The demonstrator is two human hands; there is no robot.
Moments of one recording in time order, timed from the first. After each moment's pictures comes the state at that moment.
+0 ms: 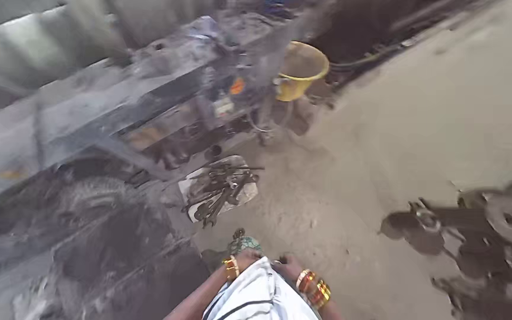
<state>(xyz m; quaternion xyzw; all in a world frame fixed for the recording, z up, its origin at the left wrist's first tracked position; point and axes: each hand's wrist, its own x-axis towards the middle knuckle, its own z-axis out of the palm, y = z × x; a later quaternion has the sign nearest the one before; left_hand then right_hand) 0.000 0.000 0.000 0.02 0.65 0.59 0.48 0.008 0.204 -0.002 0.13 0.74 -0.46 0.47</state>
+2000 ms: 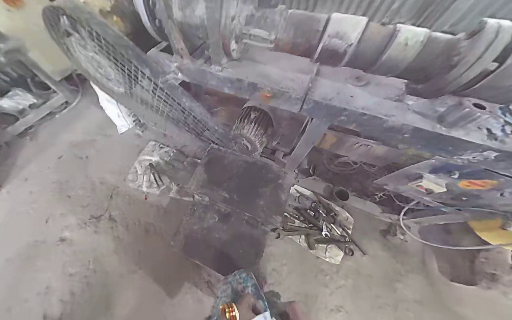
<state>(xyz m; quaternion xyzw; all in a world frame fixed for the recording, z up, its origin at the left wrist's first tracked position) 0.346 -0.236 -0.003 -0.26 0.62 0.69 0.28 0.196 -0.103 0.034 -0.35 0.71 -0.23 0.56</state>
